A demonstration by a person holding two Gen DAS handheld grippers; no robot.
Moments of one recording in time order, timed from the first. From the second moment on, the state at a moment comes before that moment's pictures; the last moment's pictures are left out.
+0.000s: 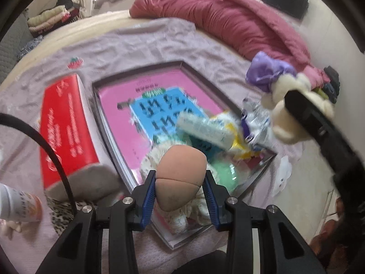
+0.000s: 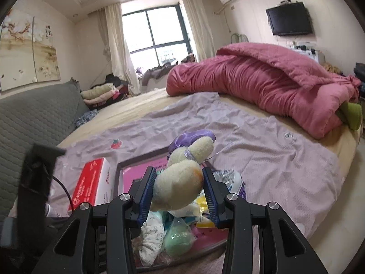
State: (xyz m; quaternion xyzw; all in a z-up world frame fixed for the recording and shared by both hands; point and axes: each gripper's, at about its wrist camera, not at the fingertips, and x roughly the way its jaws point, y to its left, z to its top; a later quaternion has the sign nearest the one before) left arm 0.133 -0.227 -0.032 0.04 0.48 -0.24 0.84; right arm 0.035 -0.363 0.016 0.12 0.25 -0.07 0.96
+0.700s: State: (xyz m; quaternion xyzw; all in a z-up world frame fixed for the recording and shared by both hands) left arm 0.137 -0.224 -0.071 0.04 0.52 -0.24 0.82; right arm 0.063 -0.369 -0.037 0.13 0.34 -0.05 0.93
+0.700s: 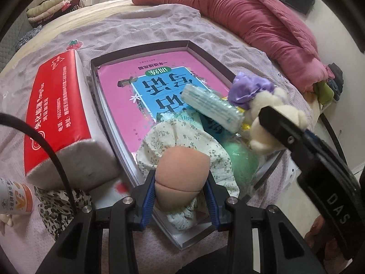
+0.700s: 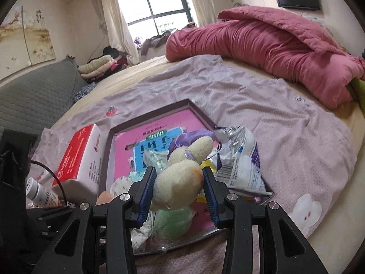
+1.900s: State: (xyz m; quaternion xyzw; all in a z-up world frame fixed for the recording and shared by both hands) left arm 0.138 -0.224 -0.071 0.02 0.52 -0.24 0.82; right arm 0.044 -0.373 -0.011 0.13 0.26 -0.08 0.95
